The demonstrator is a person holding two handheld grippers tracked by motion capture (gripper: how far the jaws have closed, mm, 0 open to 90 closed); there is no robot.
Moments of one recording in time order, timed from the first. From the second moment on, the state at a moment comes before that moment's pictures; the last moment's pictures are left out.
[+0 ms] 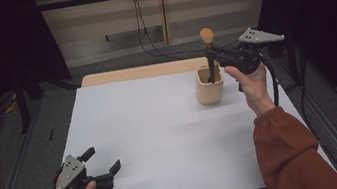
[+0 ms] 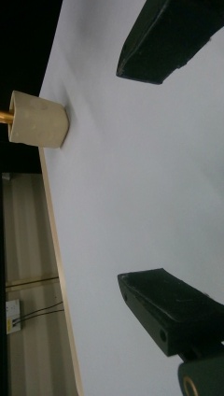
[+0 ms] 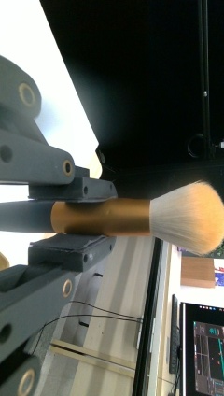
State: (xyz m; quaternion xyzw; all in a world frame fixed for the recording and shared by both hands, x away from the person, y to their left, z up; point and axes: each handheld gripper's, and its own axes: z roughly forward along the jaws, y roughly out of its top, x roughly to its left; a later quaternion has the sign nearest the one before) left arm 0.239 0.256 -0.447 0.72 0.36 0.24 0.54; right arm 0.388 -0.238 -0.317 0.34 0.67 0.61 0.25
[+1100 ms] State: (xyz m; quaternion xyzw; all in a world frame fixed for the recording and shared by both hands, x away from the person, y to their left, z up) left arm 0.239 0.255 -0.448 0.72 0.36 0.24 0.54; right arm 0.428 -0.232 -0.339 0.37 0.66 0.59 0.28
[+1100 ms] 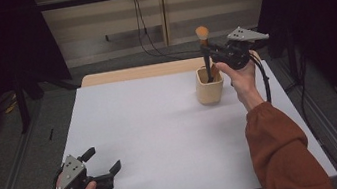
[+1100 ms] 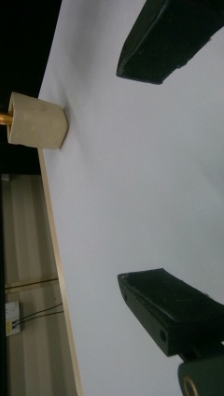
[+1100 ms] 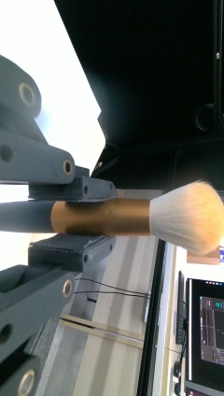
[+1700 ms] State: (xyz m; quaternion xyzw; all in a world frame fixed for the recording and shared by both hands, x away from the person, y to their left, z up) left arm 0.239 0.257 -0.448 0.72 0.36 0.24 0.54; right arm 0.434 -0.237 -0.365 0.38 0.66 0.58 0.27
